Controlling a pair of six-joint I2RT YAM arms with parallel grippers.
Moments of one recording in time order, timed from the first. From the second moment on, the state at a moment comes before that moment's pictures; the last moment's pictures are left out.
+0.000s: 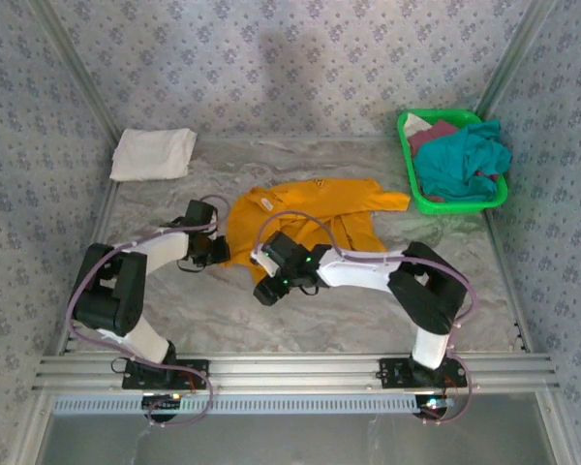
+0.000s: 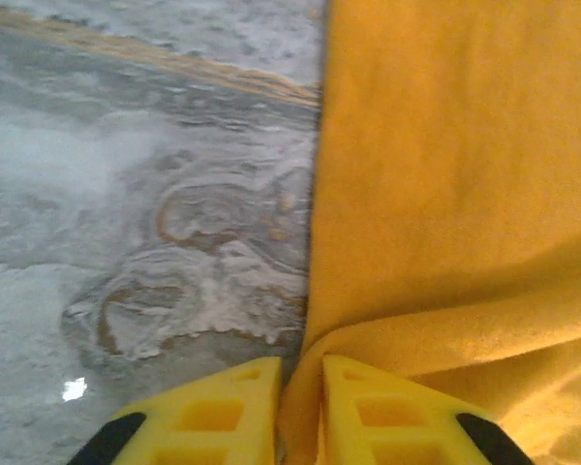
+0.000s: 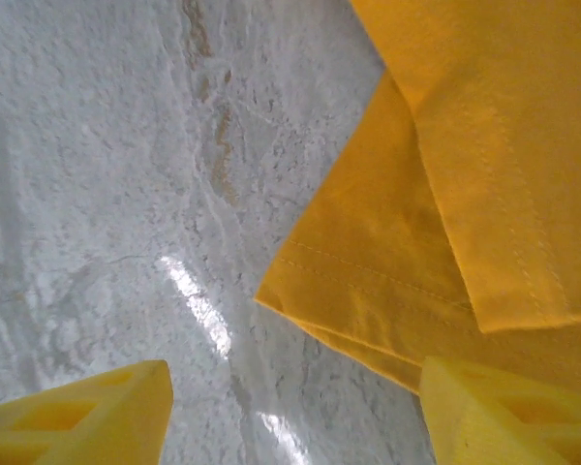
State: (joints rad) left arm -0.28 1.61 0.82 -0.39 0.16 -0.44; right arm 0.99 1.81 1.09 -0.30 -0.15 0.12
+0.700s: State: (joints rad) left arm -0.16 1.40 0.79 -0.40 0.05 -0.49; right arm 1.01 1.95 1.22 -0.33 0.00 0.11
